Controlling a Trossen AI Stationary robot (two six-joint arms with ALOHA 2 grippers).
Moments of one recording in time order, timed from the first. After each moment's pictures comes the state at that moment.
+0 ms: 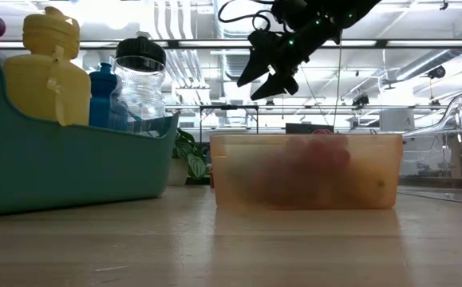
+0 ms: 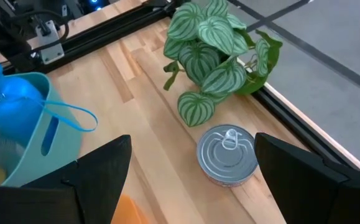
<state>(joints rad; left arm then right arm) -0.28 0.57 1.11 -0.67 -0.40 -0.61 -0.40 1.59 1.22 -0.22 -0.02 0.22</state>
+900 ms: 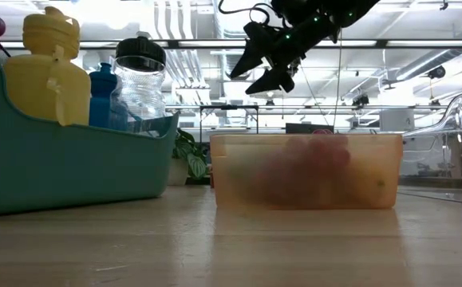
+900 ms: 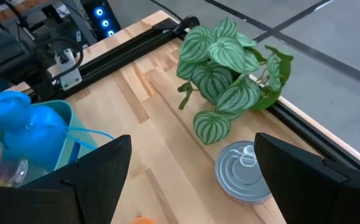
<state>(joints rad) 0.07 1.00 1.19 -0.36 0.26 -0.37 -0.39 1.59 1.22 -0.14 -0.03 0.30</state>
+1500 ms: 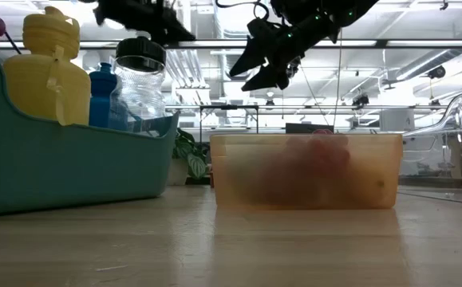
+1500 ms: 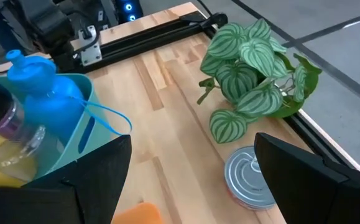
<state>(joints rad) 0.67 1.28 1.19 -0.40 0.63 -0.51 -0.38 1.59 1.22 -0.15 -0.11 0.15</state>
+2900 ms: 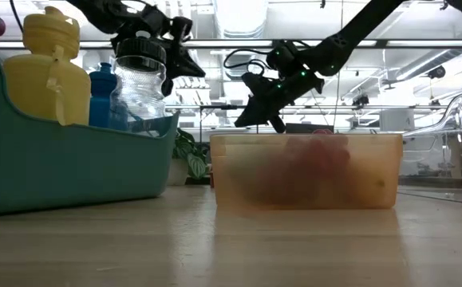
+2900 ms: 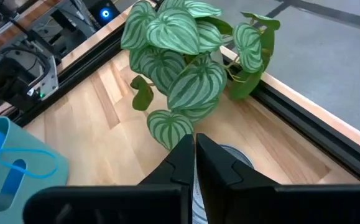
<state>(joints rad) 0.77 1.47 1.19 -0.30 0.65 -0.58 -0.61 1.84 1.22 0.08 -0.31 0.33</state>
